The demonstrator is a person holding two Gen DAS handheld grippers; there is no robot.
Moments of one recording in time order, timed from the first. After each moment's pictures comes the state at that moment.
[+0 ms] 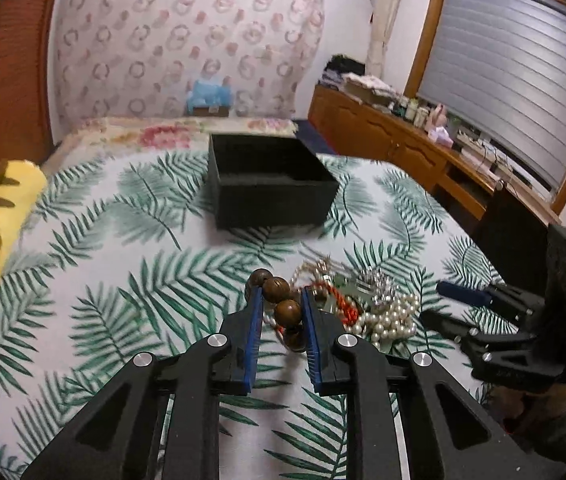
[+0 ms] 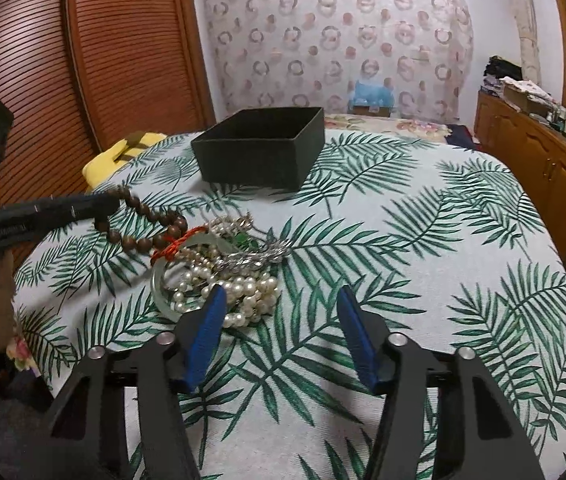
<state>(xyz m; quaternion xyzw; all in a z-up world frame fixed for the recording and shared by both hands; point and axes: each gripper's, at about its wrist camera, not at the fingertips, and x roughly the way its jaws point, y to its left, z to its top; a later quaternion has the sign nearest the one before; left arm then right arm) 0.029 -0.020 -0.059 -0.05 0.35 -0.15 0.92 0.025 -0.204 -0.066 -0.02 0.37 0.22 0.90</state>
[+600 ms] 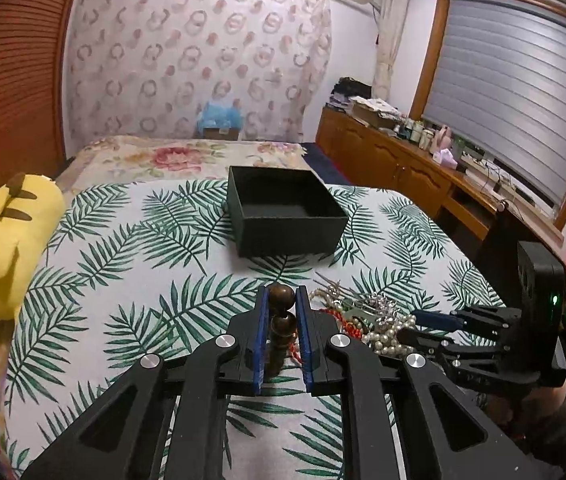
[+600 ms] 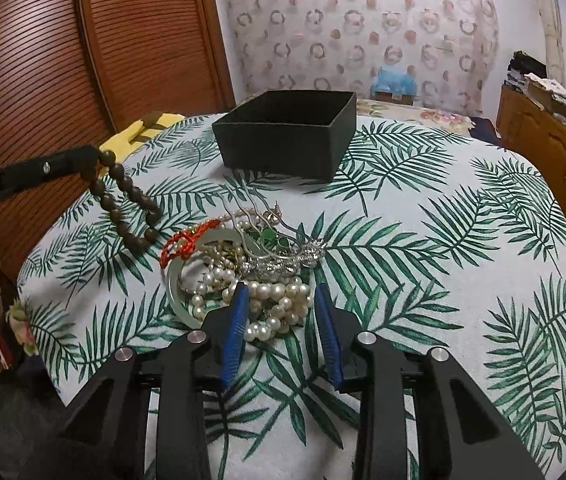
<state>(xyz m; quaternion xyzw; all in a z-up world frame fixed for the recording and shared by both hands) 0.018 -0.001 -0.037 -0.05 0.32 -0.14 0.94 0.043 -0.188 -0.068 -0.02 0.39 0.25 0.89</state>
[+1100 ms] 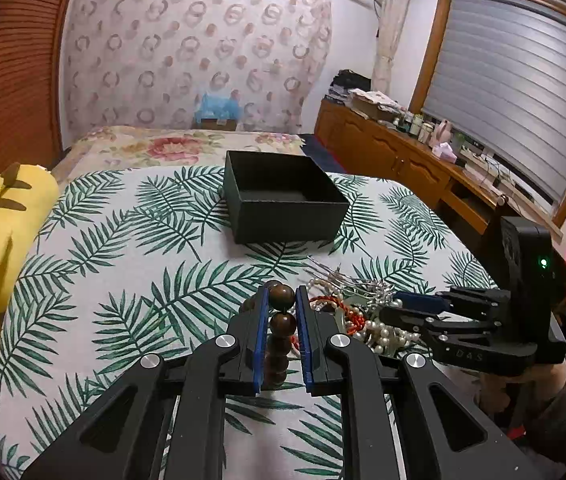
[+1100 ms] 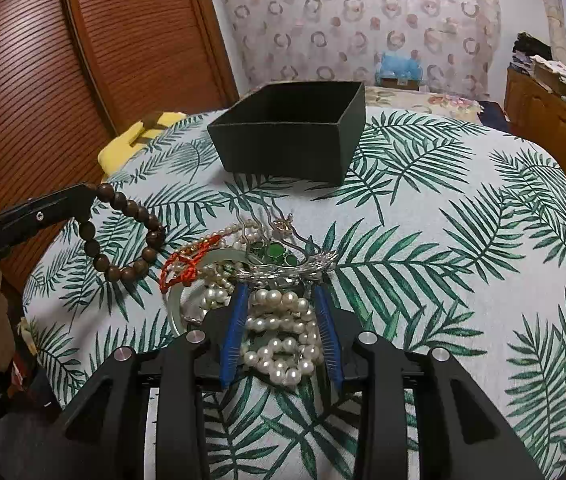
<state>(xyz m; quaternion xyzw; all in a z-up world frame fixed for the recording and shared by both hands) 0.022 -0.005 -0.052 -0.05 0.33 -0.14 0.93 0.070 -0.176 -0.074 -0.02 0.42 0.25 0.87</state>
